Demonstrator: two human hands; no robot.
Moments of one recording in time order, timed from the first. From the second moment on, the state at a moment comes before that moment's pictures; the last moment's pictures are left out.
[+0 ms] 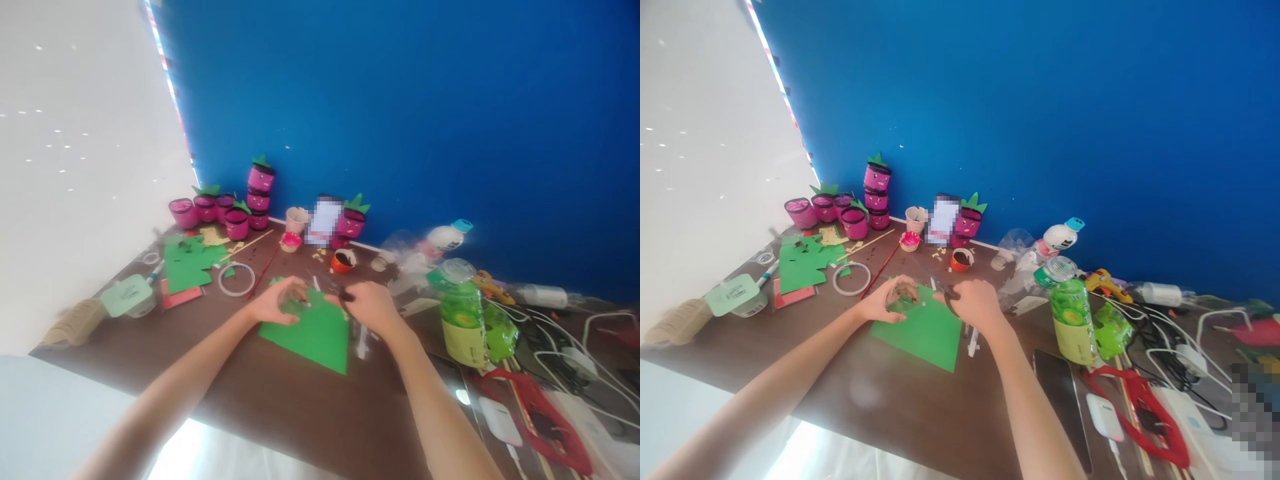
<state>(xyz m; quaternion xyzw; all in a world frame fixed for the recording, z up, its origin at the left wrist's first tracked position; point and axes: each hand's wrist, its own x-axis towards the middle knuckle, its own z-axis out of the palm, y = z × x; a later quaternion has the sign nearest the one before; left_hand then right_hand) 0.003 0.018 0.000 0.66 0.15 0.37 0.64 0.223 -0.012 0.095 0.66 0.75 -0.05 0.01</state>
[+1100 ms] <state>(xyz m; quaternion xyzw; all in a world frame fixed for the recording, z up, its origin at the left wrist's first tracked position) -0.019 0.037 0.026 0.75 0.42 0.45 0.25 0.202 -0.052 -0.004 0.69 0.53 -0.20 -0.45</state>
